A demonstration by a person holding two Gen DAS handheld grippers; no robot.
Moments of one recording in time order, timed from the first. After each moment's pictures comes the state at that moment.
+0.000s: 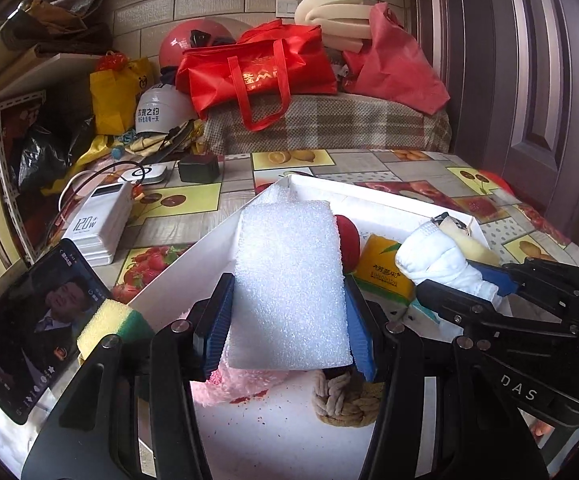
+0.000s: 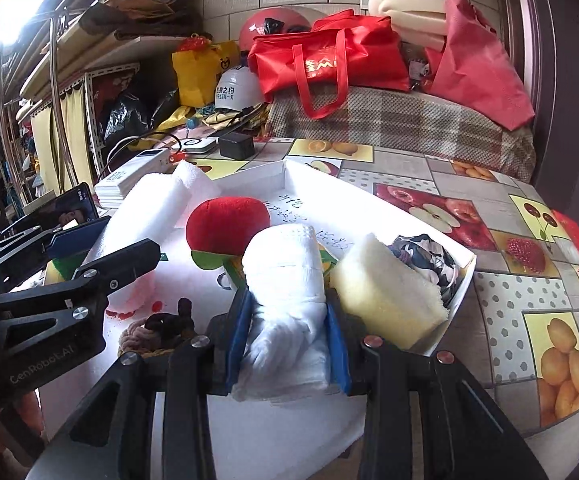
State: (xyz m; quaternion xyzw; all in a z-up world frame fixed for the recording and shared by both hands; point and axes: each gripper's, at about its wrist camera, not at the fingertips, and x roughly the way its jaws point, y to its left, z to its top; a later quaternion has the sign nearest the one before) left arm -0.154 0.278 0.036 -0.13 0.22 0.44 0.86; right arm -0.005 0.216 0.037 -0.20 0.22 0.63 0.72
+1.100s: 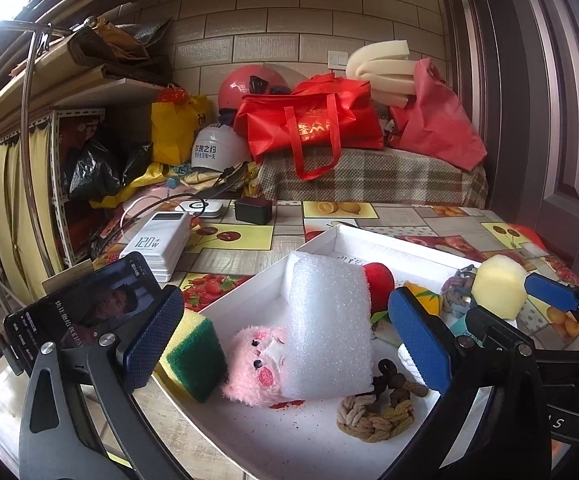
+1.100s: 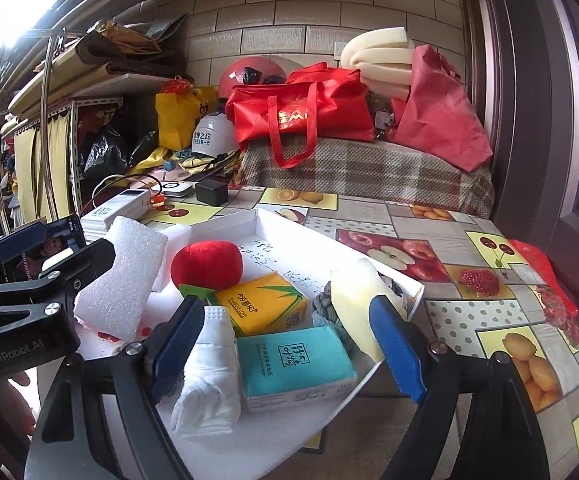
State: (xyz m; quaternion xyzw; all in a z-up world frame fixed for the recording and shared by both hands) left arm -0.184 0.254 0.050 -0.11 0.13 0.52 0.83; right arm -0.011 0.190 0.052 -0.16 0.15 0.59 0.78
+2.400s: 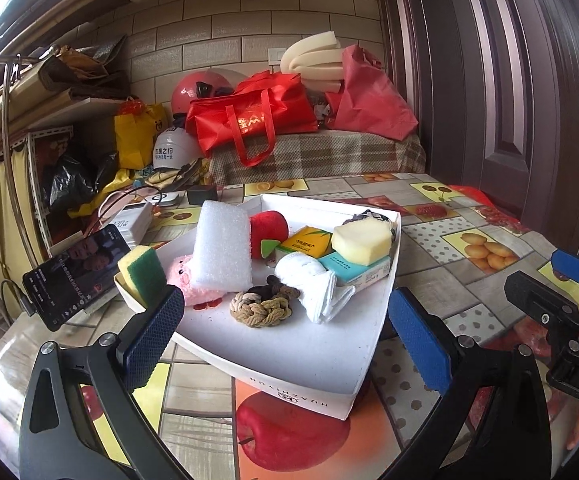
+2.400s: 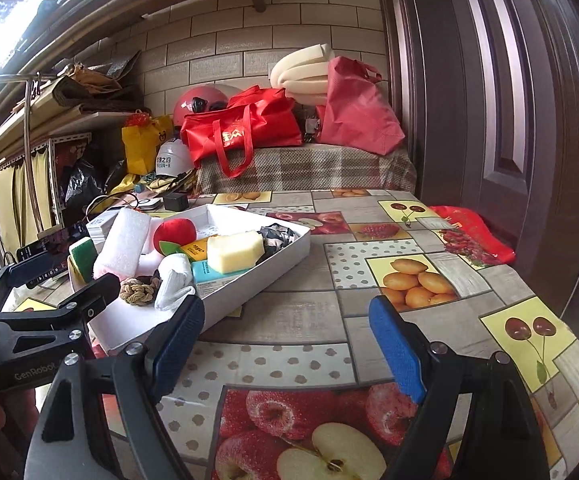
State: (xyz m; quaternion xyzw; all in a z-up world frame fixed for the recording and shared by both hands) left arm -0.167 0.127 0.047 -0.07 0.17 0.48 0.86; right arm 0.000 0.031 0.059 -0.10 0.16 0.53 0.83
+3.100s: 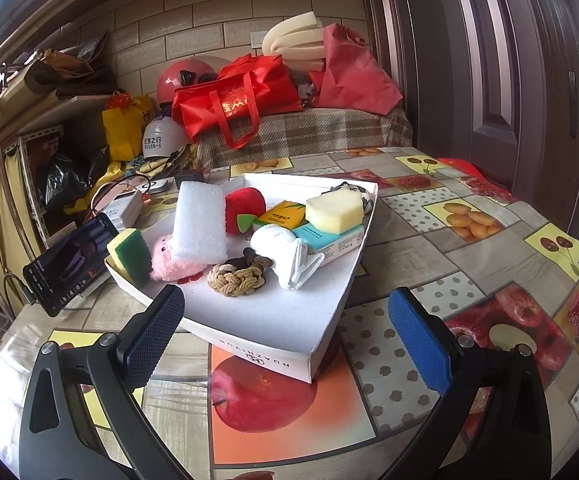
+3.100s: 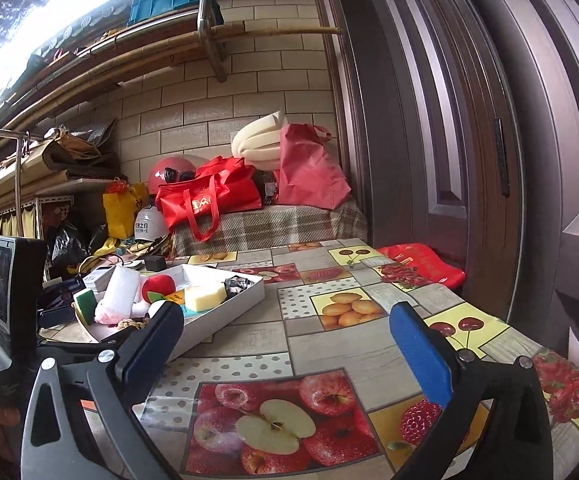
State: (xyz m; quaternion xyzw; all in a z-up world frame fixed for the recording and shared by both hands) left arm -0.155 0.102 0.041 -0.07 0.21 0.45 0.86; right arm -0.011 -0.062 0.071 0.00 0.08 0.49 0.87
